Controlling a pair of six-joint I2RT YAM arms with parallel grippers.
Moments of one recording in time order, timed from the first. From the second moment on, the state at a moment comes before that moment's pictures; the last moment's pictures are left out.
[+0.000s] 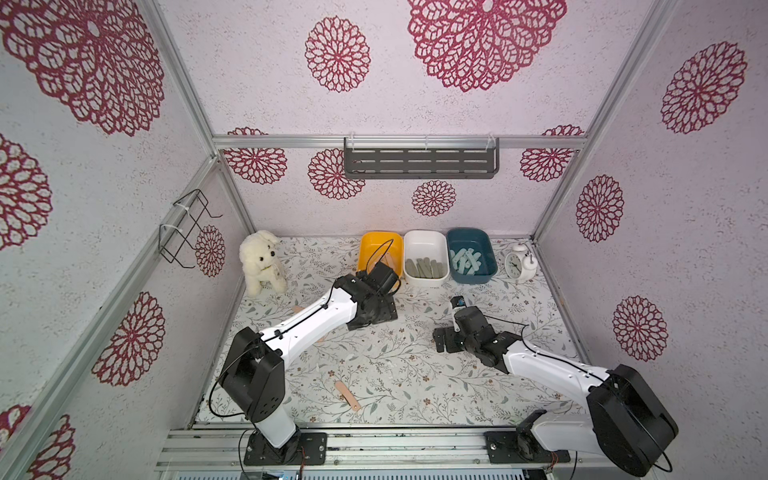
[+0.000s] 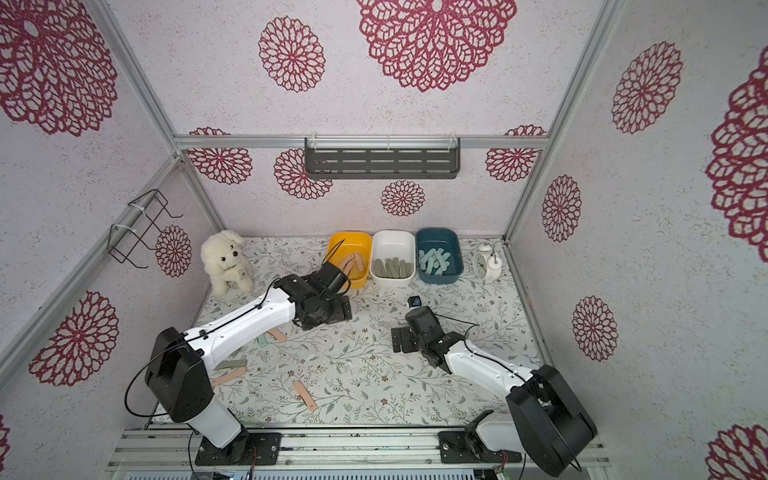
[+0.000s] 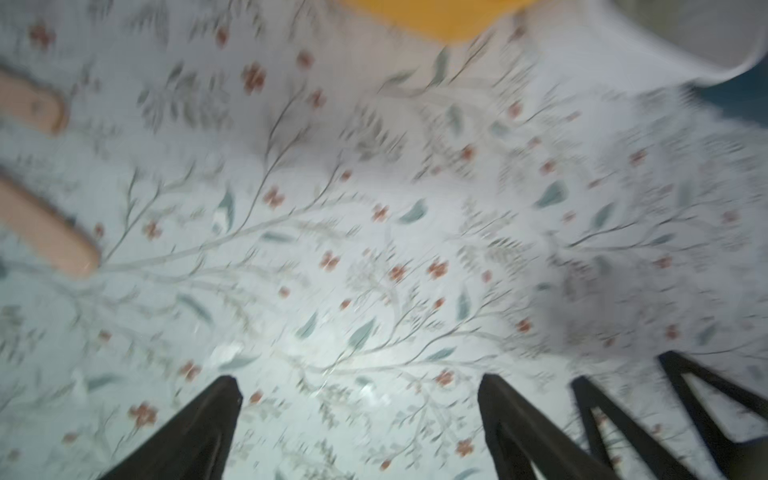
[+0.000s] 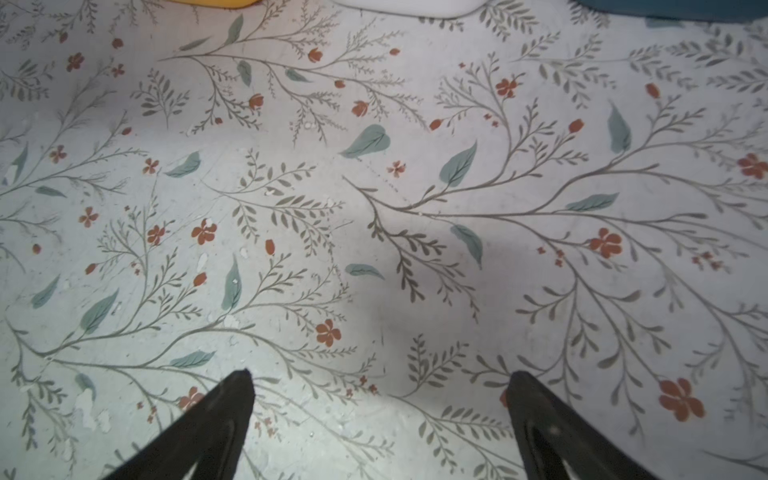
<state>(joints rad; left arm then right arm) -0.69 1.63 1.27 -0.97 -0.14 -0.92 0.64 1.30 0.61 -0.19 0.14 0.39</state>
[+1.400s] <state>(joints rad) -0.80 1.41 0.68 -0.80 -0.01 -1.14 0.71 1.35 0.73 -0.23 0.12 0.40</state>
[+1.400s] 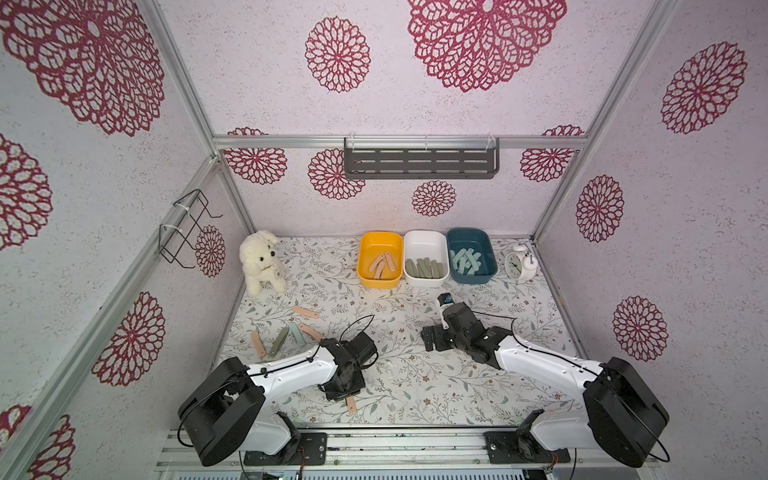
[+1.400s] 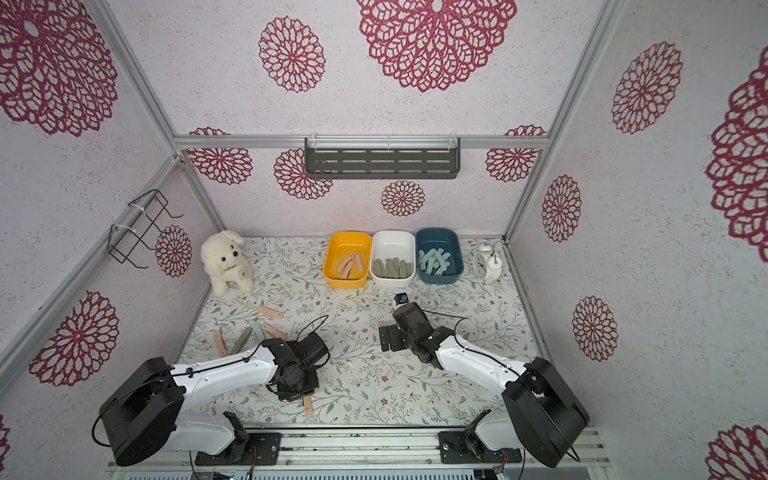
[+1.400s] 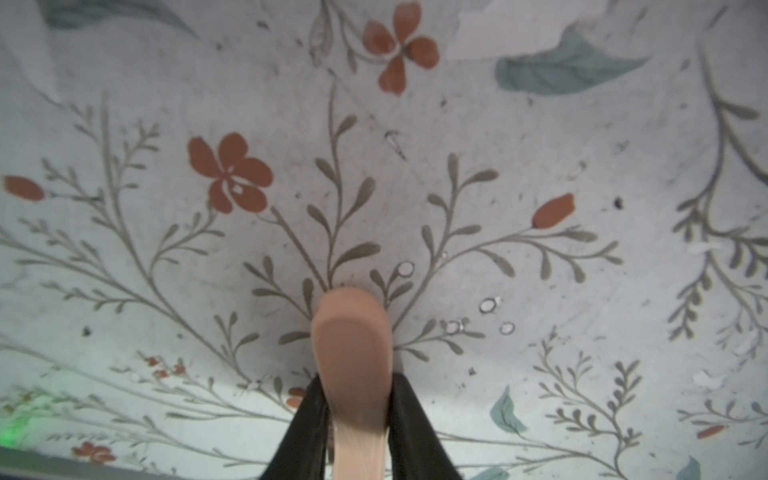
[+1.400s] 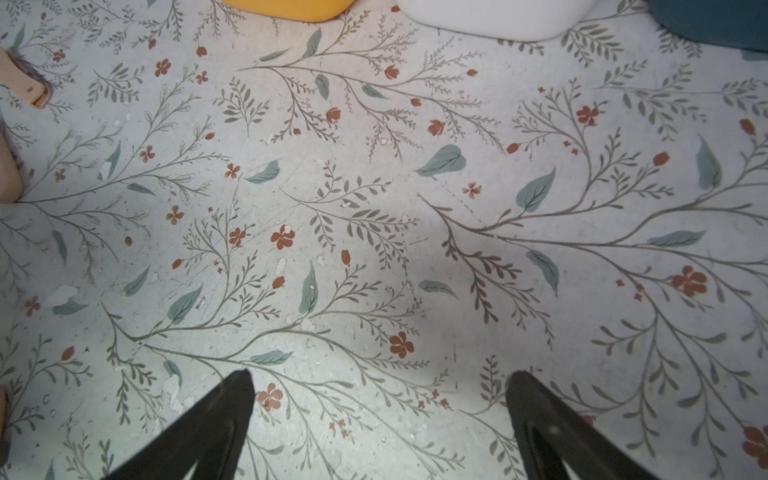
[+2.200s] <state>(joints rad) -0.43 2.00 1.78 -1.00 -0.03 -0.59 0.67 1.50 0.94 -0.26 0.15 0.36</state>
